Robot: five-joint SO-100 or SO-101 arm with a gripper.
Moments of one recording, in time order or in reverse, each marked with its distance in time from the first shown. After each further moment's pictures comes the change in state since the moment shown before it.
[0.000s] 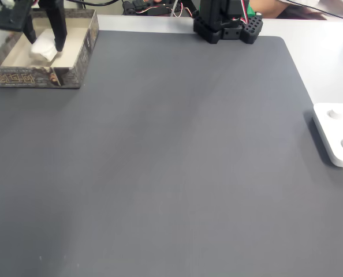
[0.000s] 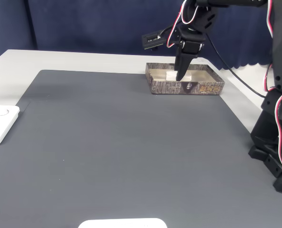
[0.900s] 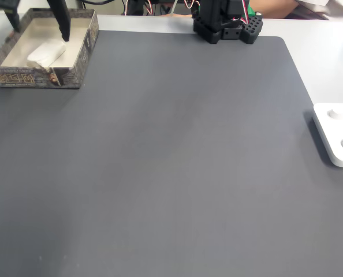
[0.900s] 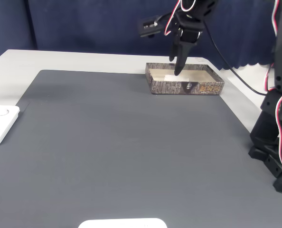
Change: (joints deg) arm -3.6 10.3 3.4 -0.8 0.4
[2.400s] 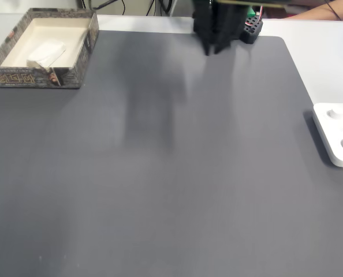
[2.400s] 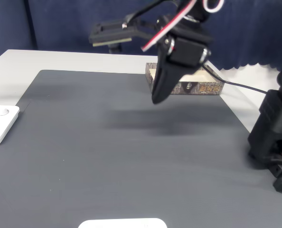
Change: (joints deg) arm -61.2 50.5 54.2 2.1 -60.4
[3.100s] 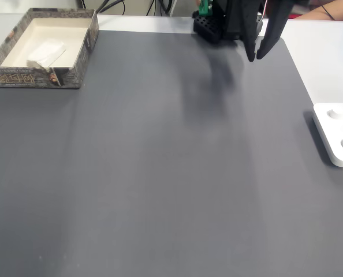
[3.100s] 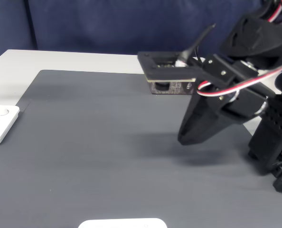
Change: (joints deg) arm -9.8 37.9 35.2 -9.3 -8.2
